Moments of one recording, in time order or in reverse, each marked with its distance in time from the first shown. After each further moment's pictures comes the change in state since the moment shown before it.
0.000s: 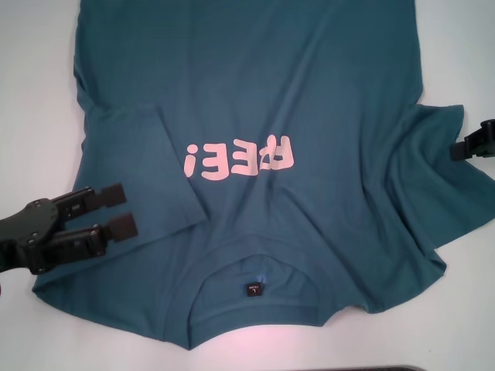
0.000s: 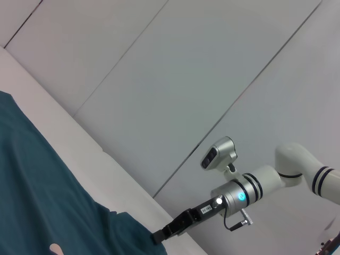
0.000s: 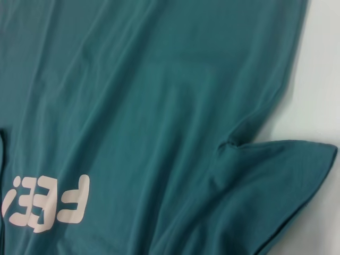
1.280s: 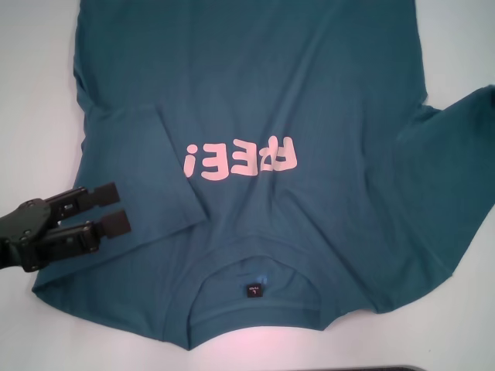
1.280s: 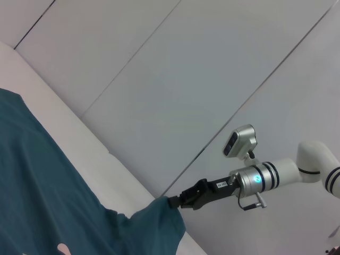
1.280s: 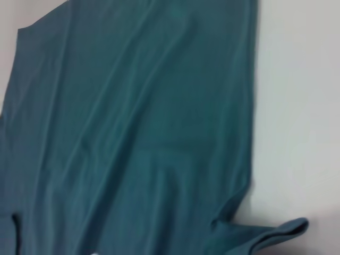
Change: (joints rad) left arm 0.006 0.003 -0.016 -0.006 0.000 0.002 -0.025; right arm 0.003 -0.025 0.134 -0.153 0.005 -0.090 0.115
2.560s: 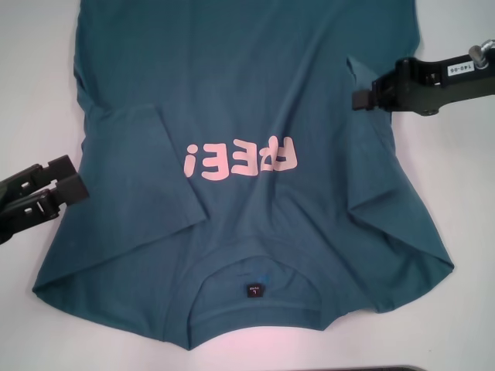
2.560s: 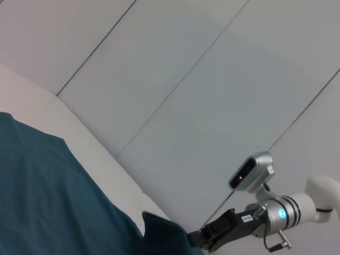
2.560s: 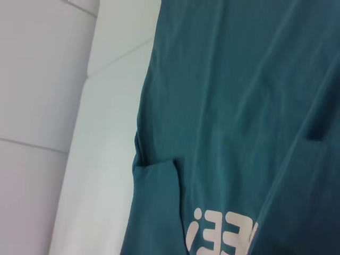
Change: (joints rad) left arm 0.005 0.012 -0.142 0.000 0.000 -0.003 -0.002; right arm 0.136 0.123 -0.030 0.167 0.127 -0.030 -0.001
